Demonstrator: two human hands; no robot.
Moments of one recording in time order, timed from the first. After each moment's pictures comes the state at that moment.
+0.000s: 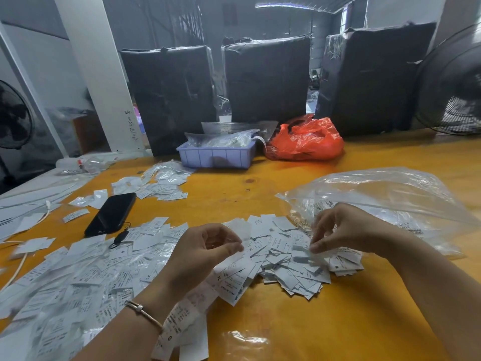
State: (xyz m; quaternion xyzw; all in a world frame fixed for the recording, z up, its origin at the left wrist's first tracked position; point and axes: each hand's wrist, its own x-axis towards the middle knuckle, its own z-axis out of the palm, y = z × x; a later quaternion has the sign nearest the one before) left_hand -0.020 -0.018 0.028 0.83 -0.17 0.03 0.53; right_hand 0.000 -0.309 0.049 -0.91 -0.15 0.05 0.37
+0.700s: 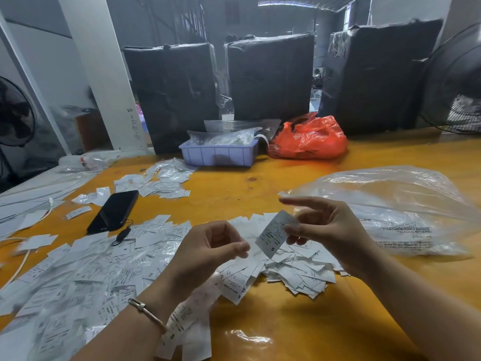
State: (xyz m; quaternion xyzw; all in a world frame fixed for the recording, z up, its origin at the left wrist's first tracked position) left_hand -0.021 -0.019 0.028 0.79 -0.19 -0.01 0.58; right_hand -0.018 -0.261 0.035 -0.70 -0.20 -0.05 0.69
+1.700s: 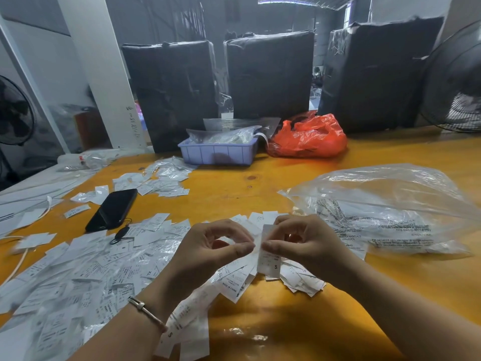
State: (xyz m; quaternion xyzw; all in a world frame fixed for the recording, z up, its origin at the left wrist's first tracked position) left_hand -0.029 -0.024 0.036 0.78 -0.25 0.01 0.58; right_hand -0.030 -0.234 0.033 -0.78 -0.26 -0.07 0.56
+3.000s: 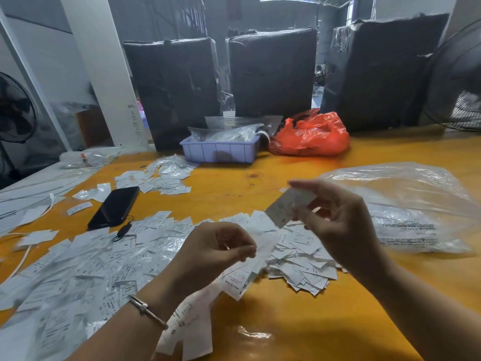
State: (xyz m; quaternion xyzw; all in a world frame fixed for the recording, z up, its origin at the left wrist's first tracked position) left_hand -0.025 -0.022 0.032 0.82 -0.28 0.03 0.49; right_hand -0.036 -0.244 0.049 -0.76 -0.19 -0.28 0.56
